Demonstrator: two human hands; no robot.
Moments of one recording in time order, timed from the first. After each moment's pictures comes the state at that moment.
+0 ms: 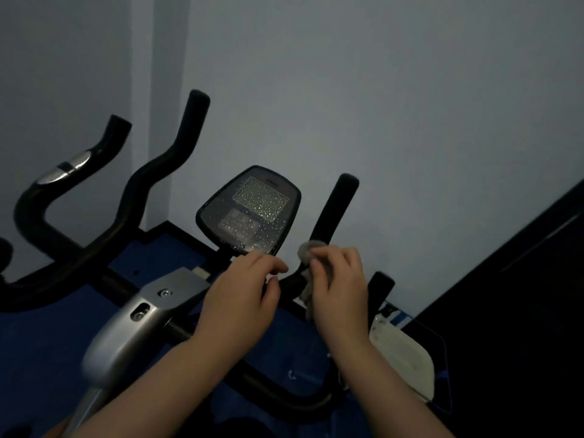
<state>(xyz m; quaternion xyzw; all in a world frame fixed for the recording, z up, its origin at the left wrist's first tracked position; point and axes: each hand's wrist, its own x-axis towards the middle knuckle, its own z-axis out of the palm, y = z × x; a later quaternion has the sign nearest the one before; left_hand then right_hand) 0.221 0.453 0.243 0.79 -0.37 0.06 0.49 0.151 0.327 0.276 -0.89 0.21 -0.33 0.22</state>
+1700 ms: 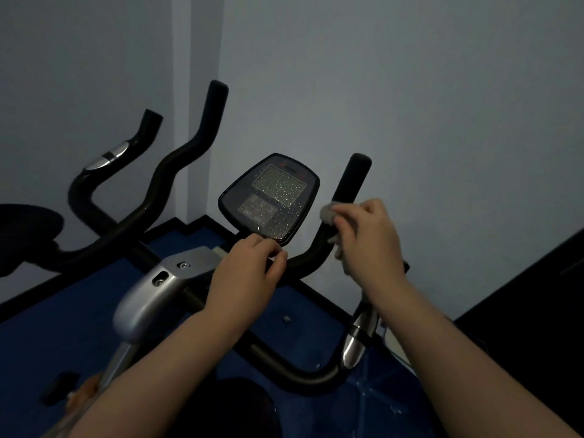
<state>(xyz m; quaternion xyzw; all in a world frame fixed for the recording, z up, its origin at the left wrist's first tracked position) 0.214 0.448 0.241 0.85 -0.28 0.08 0.43 0.160 0.291 0.306 -0.92 0.14 -0.31 0.22</state>
